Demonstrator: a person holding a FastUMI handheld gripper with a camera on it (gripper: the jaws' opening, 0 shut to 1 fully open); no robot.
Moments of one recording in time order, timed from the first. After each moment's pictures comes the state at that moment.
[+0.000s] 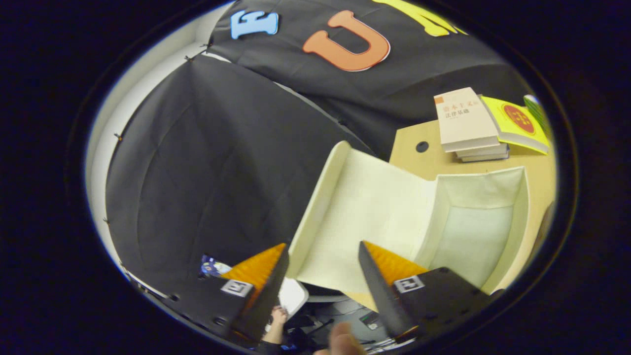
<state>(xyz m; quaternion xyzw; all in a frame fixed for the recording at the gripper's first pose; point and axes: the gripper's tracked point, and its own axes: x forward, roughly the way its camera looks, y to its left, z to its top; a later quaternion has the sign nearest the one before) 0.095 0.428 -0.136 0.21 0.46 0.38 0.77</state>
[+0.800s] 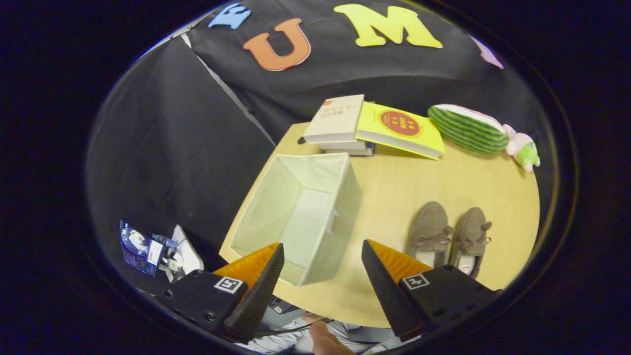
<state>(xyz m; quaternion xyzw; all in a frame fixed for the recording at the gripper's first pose) 0.095 0.152 -0.215 0.04 0.51 0.21 0.83</state>
